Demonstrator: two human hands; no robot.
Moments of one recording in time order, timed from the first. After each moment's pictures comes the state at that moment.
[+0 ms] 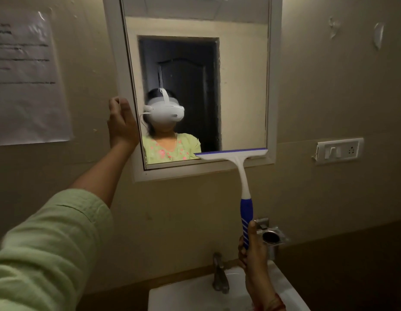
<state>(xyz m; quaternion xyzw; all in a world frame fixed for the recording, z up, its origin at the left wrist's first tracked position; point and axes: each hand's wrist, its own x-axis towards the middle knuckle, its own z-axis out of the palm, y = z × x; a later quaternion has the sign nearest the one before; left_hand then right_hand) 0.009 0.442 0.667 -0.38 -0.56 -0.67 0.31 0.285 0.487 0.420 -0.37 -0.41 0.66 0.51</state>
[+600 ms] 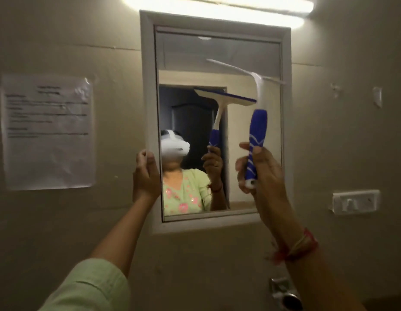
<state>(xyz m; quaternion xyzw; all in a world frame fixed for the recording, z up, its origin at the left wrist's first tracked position) 0.004 0.444 0.667 -0.40 -0.54 -0.68 0.29 0.270 0.463 0.682 0.05 -0.62 0.53 0.58</state>
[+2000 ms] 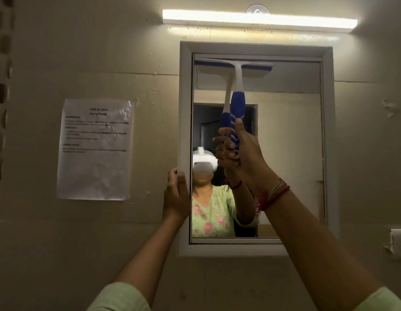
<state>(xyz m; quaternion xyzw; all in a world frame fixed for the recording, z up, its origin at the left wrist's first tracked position) 0.007 0.442 0.667 -0.41 -0.53 -0.68 0.29 0.168 0.487 0.779 0.06 -0.66 0.61 0.44</state>
